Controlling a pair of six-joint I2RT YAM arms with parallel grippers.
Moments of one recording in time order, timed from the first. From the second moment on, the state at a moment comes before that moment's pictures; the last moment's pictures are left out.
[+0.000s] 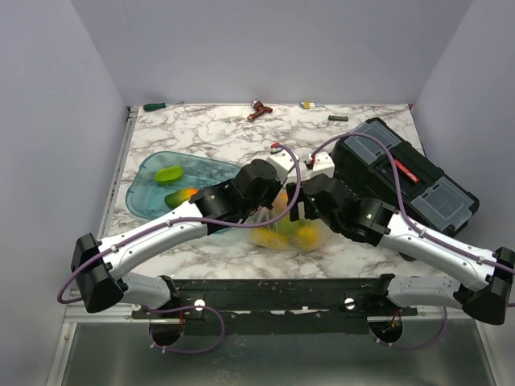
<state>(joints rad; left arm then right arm) -0.99 1.32 1.20 -0.39 -0.33 -0.07 0.99 1.15 1.08 -0.60 0.51 0.44</state>
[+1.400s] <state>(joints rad) -1.00 1.18 1.20 -0.54 -0.07 -0.25 0.99 0.84 0.82 -0.51 0.56 0.70</state>
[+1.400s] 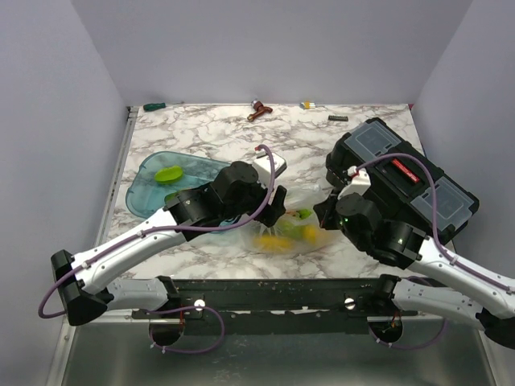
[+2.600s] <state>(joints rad) -0.91 1.48 1.39 -0.40 0.32 -0.28 0.99 0.80 0.74 -0.40 0.38 0.60</state>
